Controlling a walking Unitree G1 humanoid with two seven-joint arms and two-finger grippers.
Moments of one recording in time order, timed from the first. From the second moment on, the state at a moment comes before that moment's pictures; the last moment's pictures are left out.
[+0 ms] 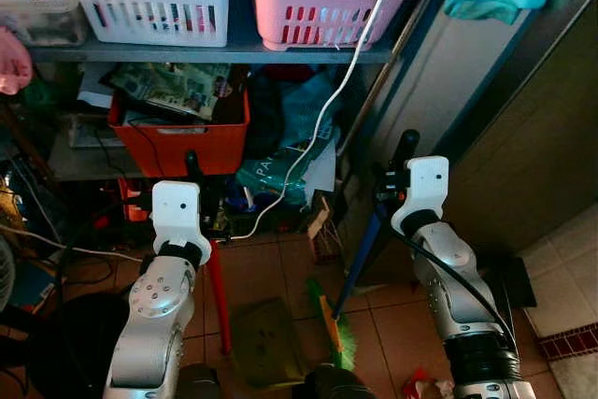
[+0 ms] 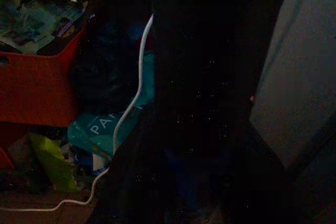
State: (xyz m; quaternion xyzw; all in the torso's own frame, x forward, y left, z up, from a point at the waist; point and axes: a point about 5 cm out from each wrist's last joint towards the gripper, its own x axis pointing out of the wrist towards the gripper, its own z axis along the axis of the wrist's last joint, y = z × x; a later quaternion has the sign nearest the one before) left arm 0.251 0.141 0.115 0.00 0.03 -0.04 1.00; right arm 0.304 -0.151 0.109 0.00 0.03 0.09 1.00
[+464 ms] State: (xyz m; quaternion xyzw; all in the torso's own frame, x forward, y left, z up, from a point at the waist) left arm 0.254 0.140 0.118 0.00 0.03 -0.05 1.00; right arm 0.308 -0.149 0.113 0.00 0.02 0.10 1.00
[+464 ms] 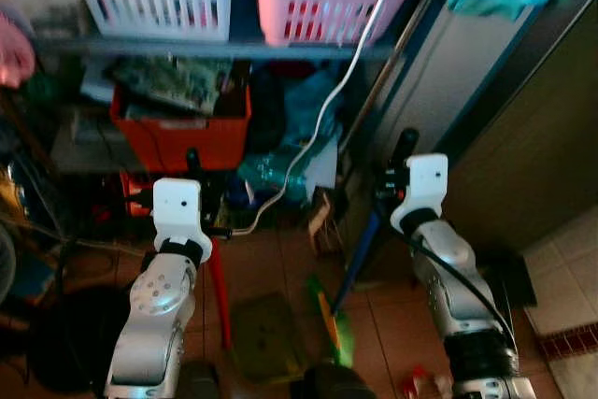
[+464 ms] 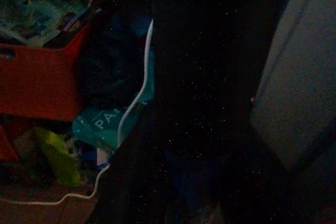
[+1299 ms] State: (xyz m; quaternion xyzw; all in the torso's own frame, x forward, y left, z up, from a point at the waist) left arm 0.256 0.138 0.116 0.00 0.03 -0.06 1.00; right arm 0.311 -0.143 0.110 0.00 0.02 0.11 0.99
